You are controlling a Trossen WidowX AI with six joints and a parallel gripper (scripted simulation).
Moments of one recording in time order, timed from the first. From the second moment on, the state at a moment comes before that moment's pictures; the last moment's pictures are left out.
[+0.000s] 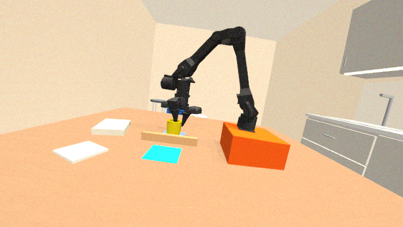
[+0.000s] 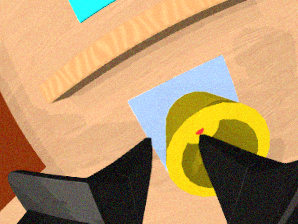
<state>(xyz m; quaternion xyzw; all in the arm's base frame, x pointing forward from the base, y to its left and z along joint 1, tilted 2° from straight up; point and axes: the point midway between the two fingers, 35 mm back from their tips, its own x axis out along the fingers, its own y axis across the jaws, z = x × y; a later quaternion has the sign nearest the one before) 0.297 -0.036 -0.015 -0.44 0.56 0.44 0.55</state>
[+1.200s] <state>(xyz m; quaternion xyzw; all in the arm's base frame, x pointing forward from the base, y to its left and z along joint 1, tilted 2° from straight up) 0.294 -0.035 -0.034 -0.44 0.56 0.45 0.55</state>
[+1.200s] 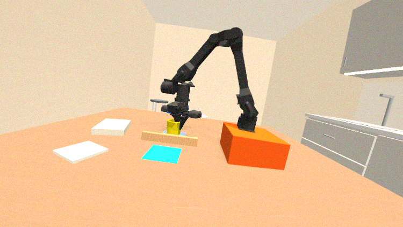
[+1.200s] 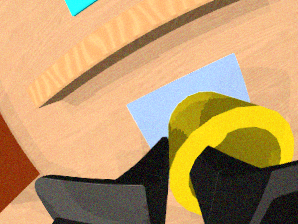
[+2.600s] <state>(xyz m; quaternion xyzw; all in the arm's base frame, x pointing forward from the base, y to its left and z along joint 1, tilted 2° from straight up) 0.292 -0.033 0.023 -0.44 0.56 0.45 0.54</state>
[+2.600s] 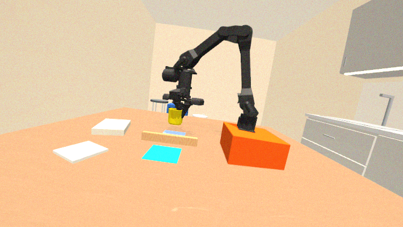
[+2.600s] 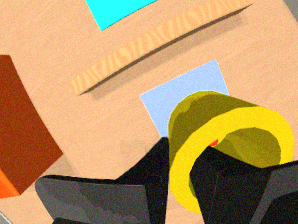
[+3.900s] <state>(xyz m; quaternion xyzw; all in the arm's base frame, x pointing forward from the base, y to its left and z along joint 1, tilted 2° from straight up) 0.279 0.036 0.021 -0.44 0.56 0.45 0.54</state>
